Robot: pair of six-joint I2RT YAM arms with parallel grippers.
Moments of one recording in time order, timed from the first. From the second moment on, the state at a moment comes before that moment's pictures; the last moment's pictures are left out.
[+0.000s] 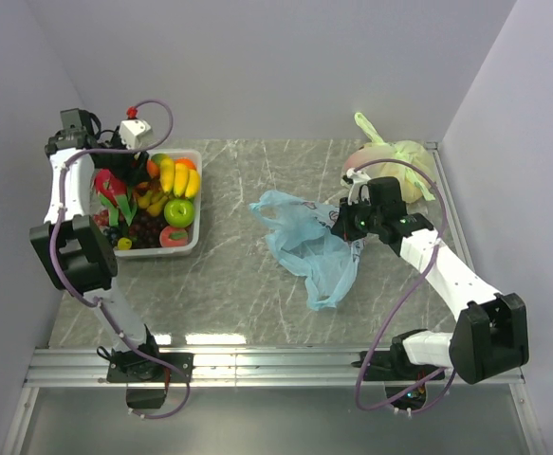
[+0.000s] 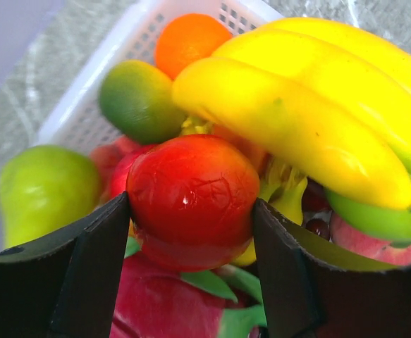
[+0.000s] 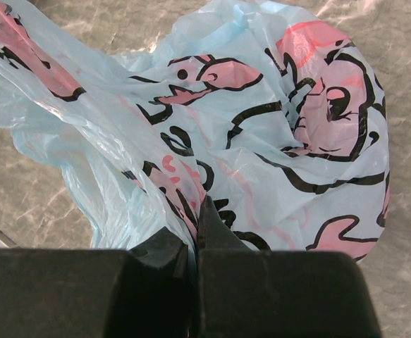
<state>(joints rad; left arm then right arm) 0.29 1.89 1.81 -0.91 0.67 0.94 0.29 1.27 0.92 -0.40 -0.36 0.09</state>
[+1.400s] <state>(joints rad) -0.47 1.36 1.29 -0.21 0.94 0.14 0.23 1.48 0.97 -0.11 -0.69 0.80</state>
